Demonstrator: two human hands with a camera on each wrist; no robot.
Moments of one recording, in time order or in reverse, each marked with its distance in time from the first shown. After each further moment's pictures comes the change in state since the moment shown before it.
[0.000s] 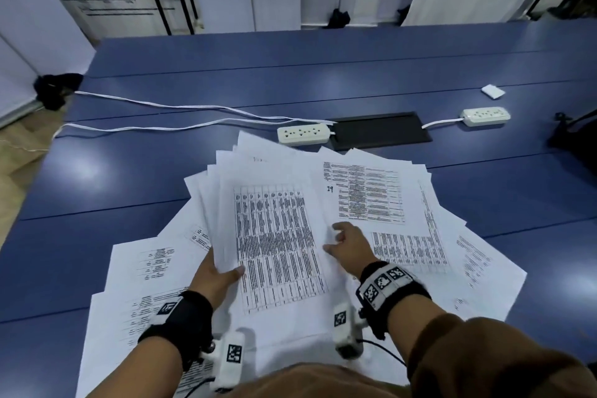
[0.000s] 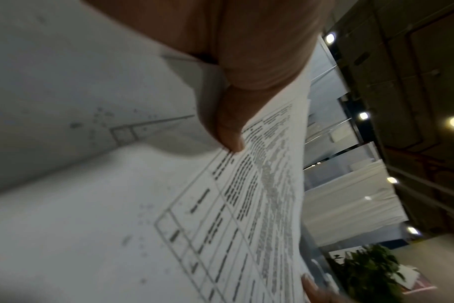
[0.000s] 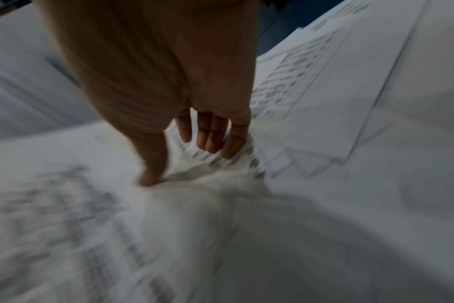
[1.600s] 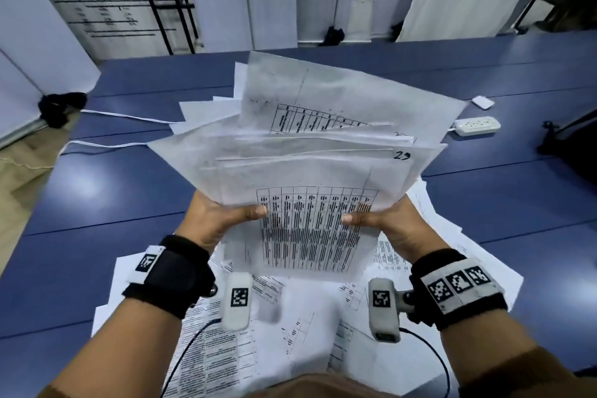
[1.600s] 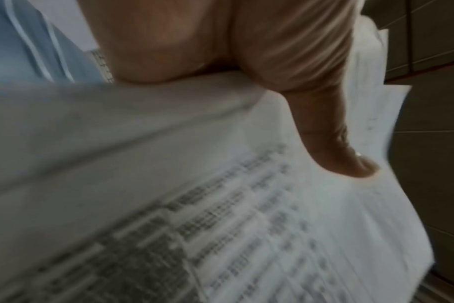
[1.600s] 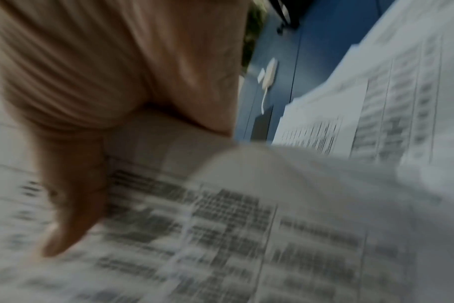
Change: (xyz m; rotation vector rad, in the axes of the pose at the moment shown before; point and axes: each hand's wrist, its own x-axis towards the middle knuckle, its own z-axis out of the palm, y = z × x) left_hand -0.038 0.149 -0.003 -0.285 -0.223 0.630; right_hand -0.065 -0.082 -0.102 0.734 -0.114 -0.351
